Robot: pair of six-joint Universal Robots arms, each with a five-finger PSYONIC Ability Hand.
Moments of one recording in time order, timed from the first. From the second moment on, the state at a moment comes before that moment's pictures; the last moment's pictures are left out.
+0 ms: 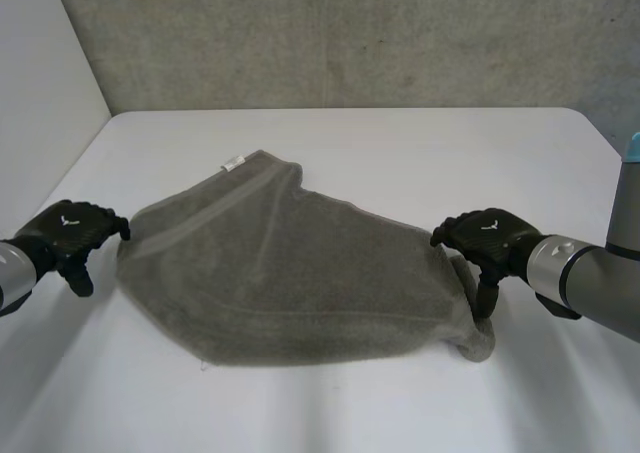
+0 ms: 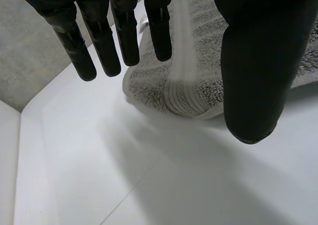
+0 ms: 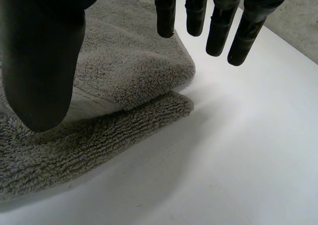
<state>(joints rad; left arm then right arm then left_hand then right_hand) 4.93 -1.96 -1.71 3.16 -0.99 3.88 1.77 -1.09 1.48 0.21 1.18 2.57 0.46 0.46 0.46 0.46 0.28 0.23 0.24 0.24 0.26 0.07</state>
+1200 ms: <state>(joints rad) 4.87 -2.09 -1.67 3.24 -0.84 3.98 1.77 -1.08 1.51 0.18 1.18 2.57 1.16 1.20 1.19 1.20 1.00 0.23 0.24 0.24 0.26 0.07</state>
